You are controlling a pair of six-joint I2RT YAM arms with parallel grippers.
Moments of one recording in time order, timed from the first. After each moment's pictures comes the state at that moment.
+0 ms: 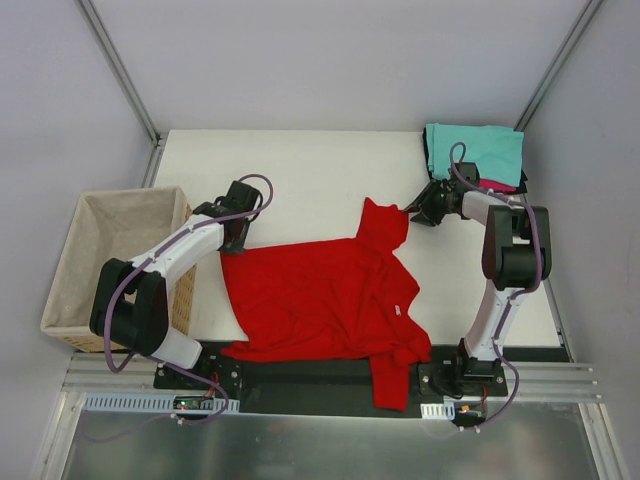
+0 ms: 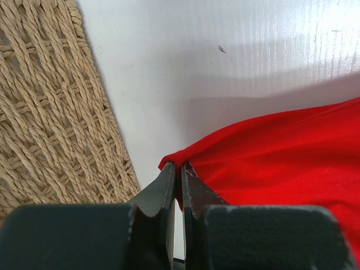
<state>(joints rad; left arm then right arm) -0.36 1.48 1.01 -0.73 -0.37 -0.07 0.00 1.99 1.25 -0.23 -0.41 0.67</state>
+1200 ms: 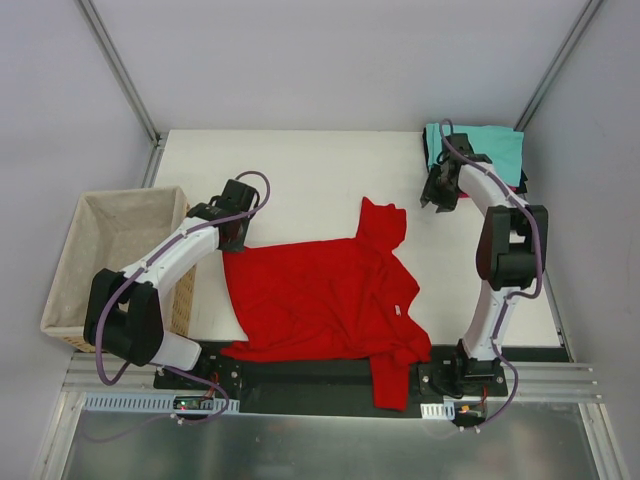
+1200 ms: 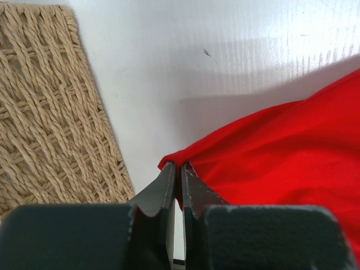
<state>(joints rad) -0.36 1.42 1.00 -0.73 -0.32 -0.08 0.06 1.98 1.56 -0.70 0.02 0.38</state>
